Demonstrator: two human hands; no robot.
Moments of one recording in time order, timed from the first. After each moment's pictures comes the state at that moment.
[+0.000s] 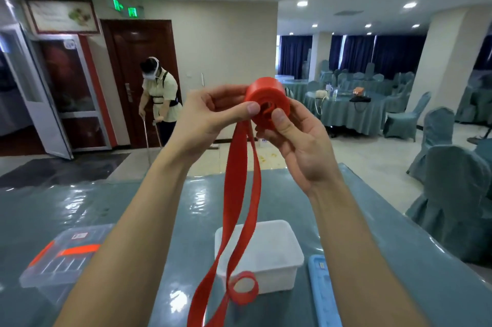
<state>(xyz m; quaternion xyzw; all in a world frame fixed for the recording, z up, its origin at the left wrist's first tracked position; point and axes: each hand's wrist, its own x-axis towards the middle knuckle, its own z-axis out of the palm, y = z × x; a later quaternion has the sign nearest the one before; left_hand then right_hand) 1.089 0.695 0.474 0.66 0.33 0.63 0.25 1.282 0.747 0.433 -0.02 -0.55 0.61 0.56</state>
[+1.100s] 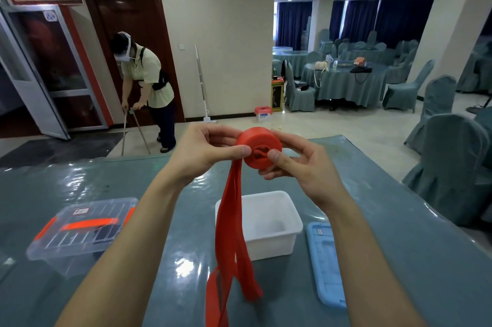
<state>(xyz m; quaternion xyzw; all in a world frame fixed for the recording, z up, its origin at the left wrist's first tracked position) 1.071 0.693 0.374 0.63 0.46 0.54 0.31 1.310 0.755 0.330 -0.18 -0.65 0.56 0.48</state>
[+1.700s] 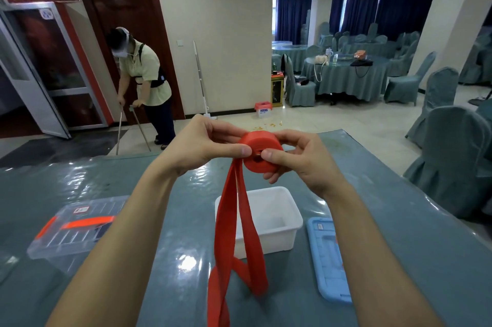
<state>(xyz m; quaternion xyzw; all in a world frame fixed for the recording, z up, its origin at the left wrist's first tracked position) 1.066 0.701 0.385 0.68 0.48 0.45 0.33 1.313 0.770 0.336 -0.20 -0.67 0.56 0.44</state>
